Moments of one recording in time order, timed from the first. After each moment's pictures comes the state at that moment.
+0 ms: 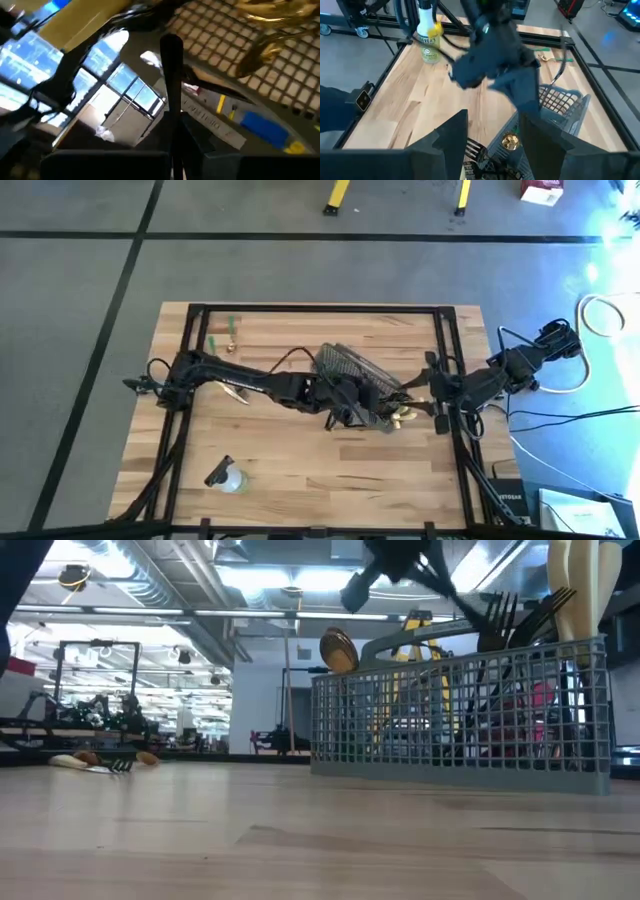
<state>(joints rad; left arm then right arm) -0.16 2.04 1.79 -0.29 -0.67 2.13 0.54 0.84 1.03 -0.73 0.43 0.18</state>
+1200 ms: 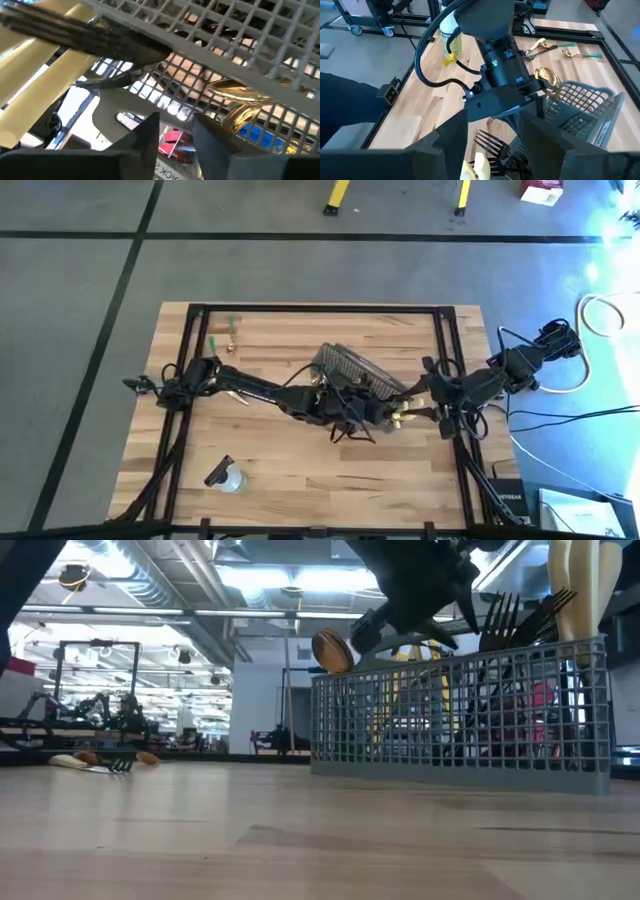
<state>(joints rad) -0.18 2.15 1.79 -0.21 -0.68 2.10 0.54 0.84 1.03 -0.73 0.32 0.21</state>
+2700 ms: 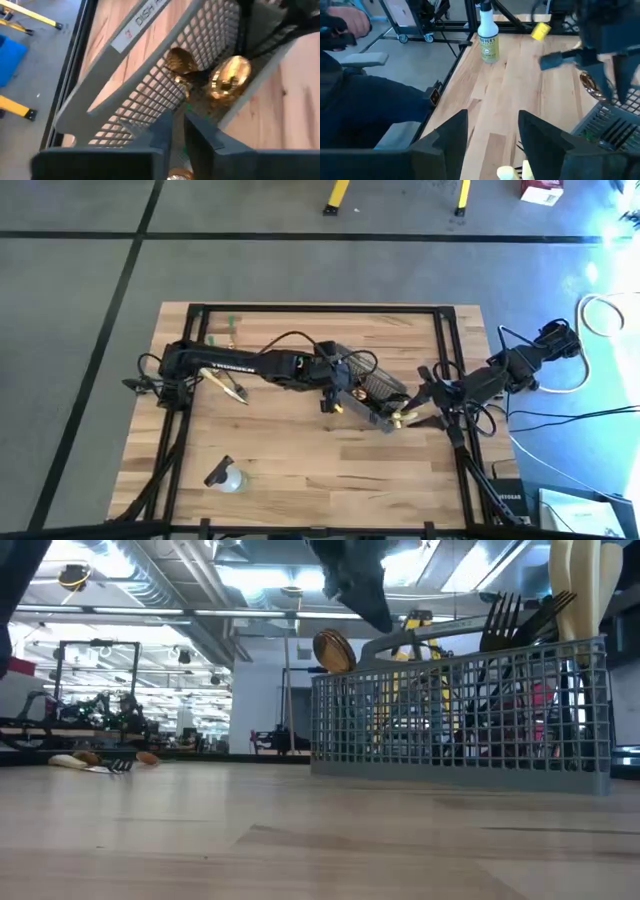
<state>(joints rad) -0.05 1.95 1.79 -0.71 -0.43 0.09 0.54 0.84 1.03 -0.68 0.13 0.27</state>
